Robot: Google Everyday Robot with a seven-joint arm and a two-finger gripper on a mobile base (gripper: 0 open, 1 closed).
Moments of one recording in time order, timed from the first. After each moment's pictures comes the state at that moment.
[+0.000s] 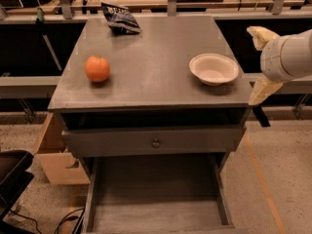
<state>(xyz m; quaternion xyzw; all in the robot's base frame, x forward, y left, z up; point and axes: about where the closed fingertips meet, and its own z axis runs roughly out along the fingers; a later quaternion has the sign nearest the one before) 0.602 -0.260 0.909 -0.68 0.61 -0.25 0.34</state>
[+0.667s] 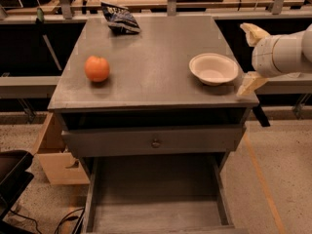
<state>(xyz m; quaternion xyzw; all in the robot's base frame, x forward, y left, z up) 0.649 -0.249 0.899 -0.67 0.59 -0.22 0.40</state>
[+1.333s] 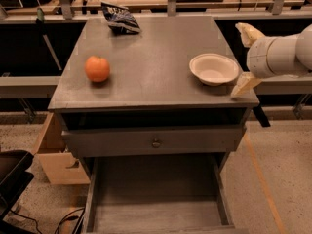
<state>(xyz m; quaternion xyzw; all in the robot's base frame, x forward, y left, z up) 0.654 -0.235 0.896 -0.67 0.58 -0.22 0.42</state>
